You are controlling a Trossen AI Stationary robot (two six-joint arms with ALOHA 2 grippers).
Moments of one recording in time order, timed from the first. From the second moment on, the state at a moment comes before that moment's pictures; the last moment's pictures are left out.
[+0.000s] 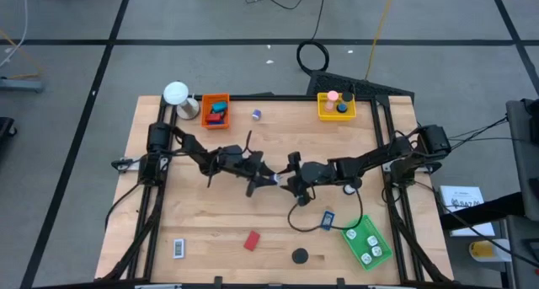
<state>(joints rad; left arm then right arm) 0.10 2.03 0.60 1.25 0.38 -0.29 0.12 1.65 0.76 0.33 0.18 -0.45</state>
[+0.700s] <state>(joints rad) 0.11 2.03 0.65 1.22 0.50 -0.32 0.11 1.69 0.76 0.44 0.08 -0.63</state>
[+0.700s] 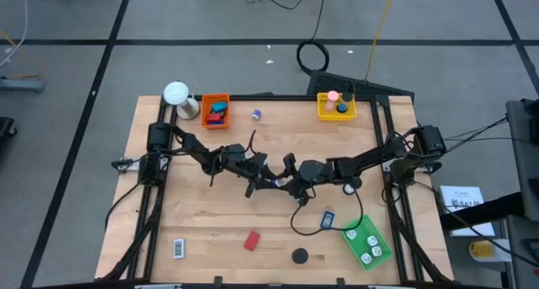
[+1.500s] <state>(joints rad) 0.19 1.82 0.49 1.02 0.33 -0.10 0.04 1.55 0.86 -0.19 0.21 -0.16</state>
